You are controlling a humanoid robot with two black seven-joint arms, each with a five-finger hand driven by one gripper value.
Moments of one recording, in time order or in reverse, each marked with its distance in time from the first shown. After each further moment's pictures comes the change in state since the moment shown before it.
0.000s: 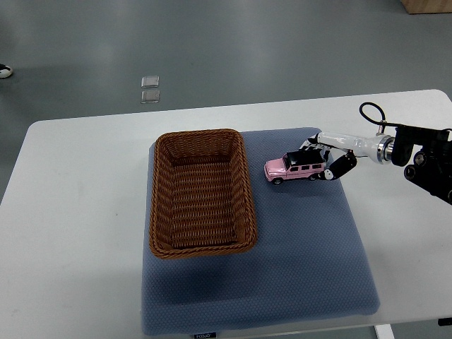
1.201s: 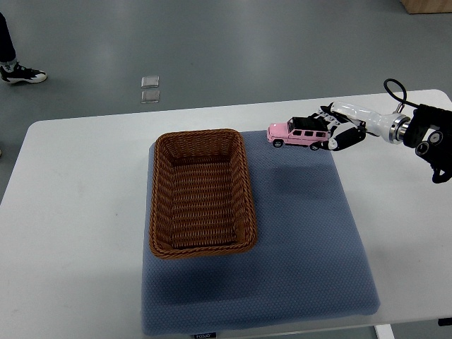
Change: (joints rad) left arm 0.000 0.000 0.000 0.000 0.000 0.001 0.000; right arm 0.050 -0.019 0.050 -0.045 0.260 0.023 -0.001
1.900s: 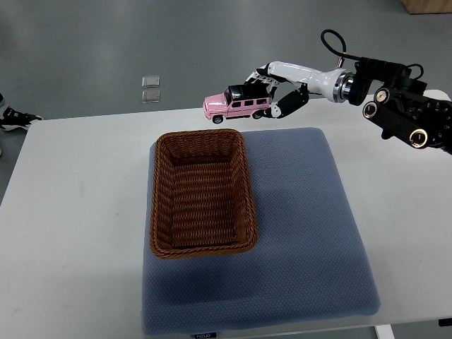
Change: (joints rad) left arm 0.000 0.000 0.000 0.000 0.000 0.000 0.000; right arm 0.197 0.184 -0.006 0.008 -0.139 0.015 0.003
